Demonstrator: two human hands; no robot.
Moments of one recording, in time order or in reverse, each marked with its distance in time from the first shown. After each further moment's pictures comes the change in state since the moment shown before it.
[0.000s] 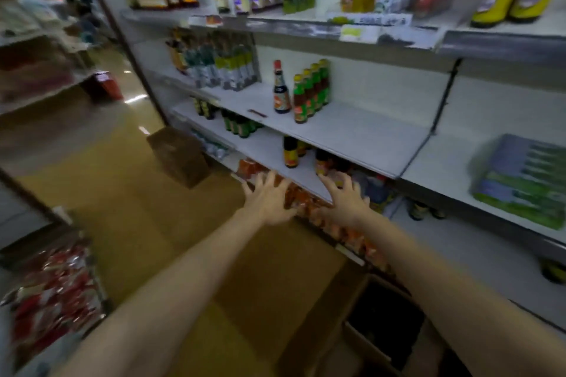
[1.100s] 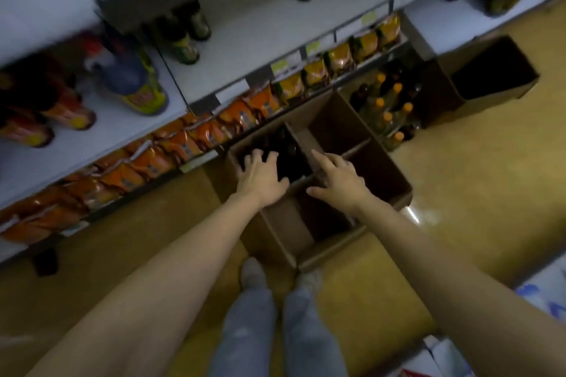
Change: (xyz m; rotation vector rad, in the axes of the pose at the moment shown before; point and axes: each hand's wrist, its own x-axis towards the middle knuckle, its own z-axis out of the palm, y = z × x) left_hand 0.100 0.163 0.321 0.215 -0.452 0.924; right_hand -0.108 0.157 0.286 0.596 0.193 1.122
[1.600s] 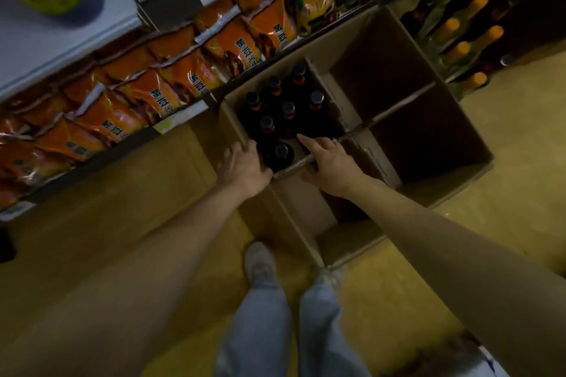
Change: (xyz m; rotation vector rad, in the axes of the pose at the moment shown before) left_hand 0.131 -0.133 0.147 -0.039 -0.122 -0.138; right_hand 0.164 0.016 0.164 -0.087 -0.125 -0.059
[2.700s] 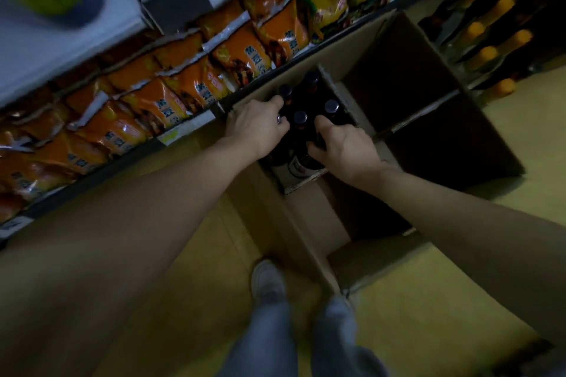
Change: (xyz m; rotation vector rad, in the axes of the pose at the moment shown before) left_hand 0.058 0.022 -0.050 0.135 0.328 0.358; right_hand 0.032 -0.012 -0.023 -0.074 0.295 -0.152
